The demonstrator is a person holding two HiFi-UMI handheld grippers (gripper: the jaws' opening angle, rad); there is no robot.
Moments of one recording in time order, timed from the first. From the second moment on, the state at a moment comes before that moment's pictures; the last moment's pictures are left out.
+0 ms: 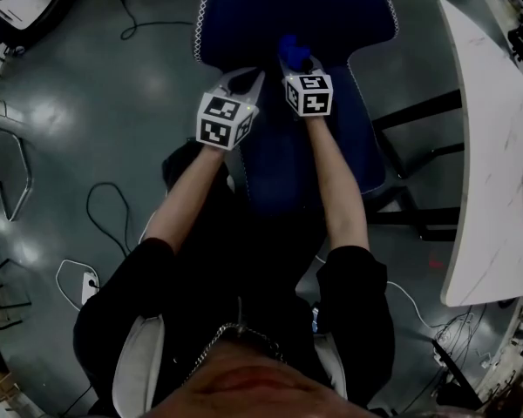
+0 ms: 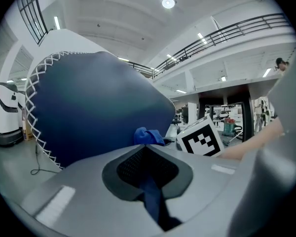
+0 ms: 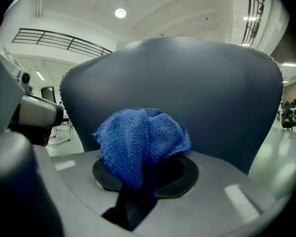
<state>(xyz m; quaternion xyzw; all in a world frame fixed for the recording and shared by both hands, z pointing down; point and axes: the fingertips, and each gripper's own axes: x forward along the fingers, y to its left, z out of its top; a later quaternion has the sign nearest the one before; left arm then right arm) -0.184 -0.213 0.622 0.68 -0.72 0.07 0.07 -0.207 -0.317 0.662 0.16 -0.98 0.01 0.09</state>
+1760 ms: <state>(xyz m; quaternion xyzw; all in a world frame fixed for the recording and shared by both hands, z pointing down) -0.201 -0.188 0.622 0.66 -0.75 0.05 0.08 -0.241 -0.285 0.528 0.14 -0.99 -0.07 0.02</state>
